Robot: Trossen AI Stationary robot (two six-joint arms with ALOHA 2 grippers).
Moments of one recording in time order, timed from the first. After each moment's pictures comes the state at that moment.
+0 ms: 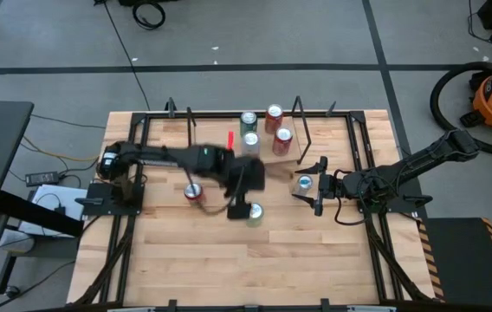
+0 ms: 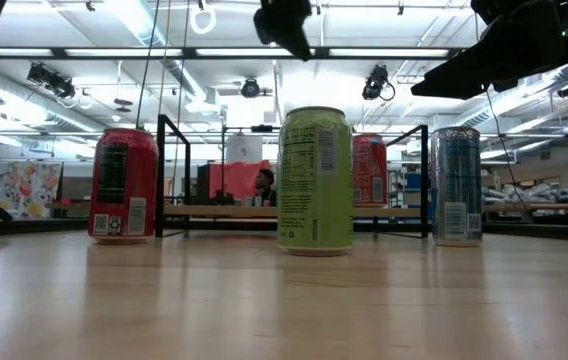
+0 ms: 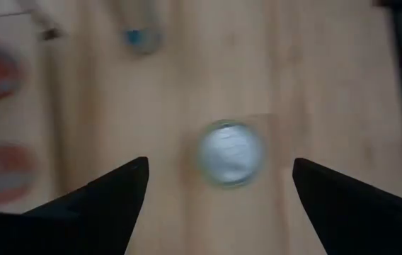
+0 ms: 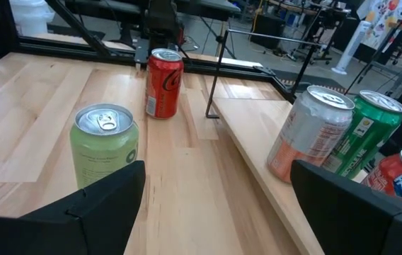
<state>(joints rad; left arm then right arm) -0.09 1.86 1.88 -1.05 0.02 -0.05 0.32 0.84 0.32 0.27 0.53 -0.06</state>
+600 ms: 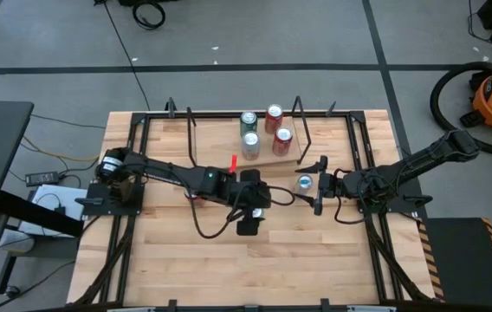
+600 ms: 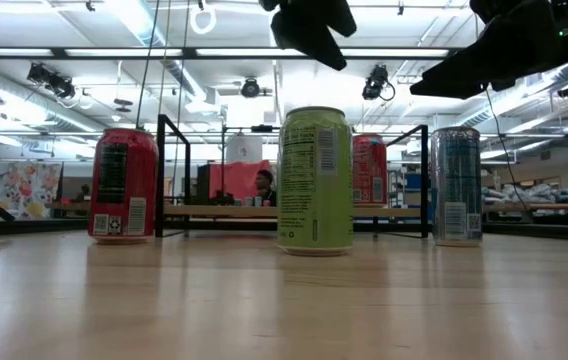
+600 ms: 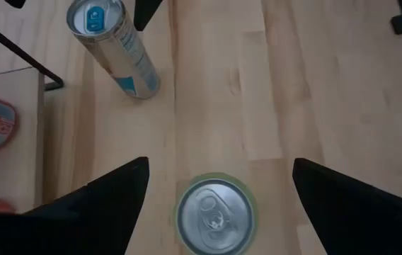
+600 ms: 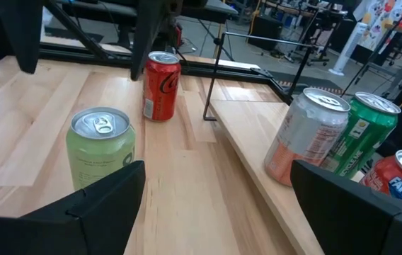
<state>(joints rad) -0.20 1.87 1.71 -0.72 -0.16 -0.06 0.31 0.84 0.32 0.28 0.53 -0.06</state>
